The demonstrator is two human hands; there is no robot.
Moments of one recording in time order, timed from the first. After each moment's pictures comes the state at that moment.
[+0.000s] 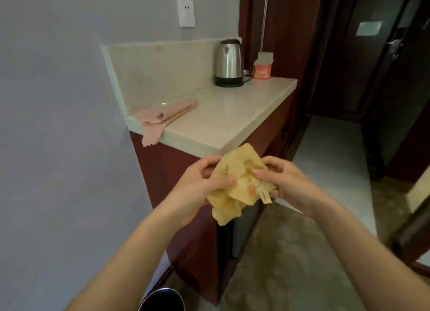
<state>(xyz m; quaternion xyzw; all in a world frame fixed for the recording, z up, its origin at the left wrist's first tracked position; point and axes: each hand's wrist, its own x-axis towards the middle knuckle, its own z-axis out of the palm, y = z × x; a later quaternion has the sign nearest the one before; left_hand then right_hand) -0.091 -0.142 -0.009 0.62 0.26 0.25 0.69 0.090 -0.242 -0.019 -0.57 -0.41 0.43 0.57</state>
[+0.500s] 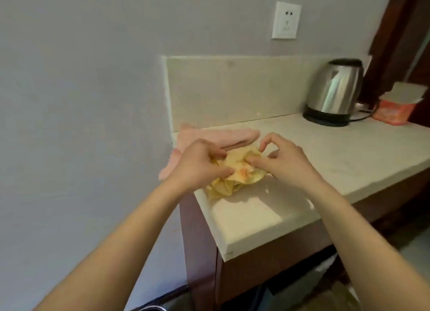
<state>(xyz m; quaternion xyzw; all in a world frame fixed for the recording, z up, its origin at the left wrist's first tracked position) 0.004 0.034 0.040 0.76 0.53 0.34 0.19 0.201 0.032 0.039 -0.59 -0.69 0.22 0.36</state>
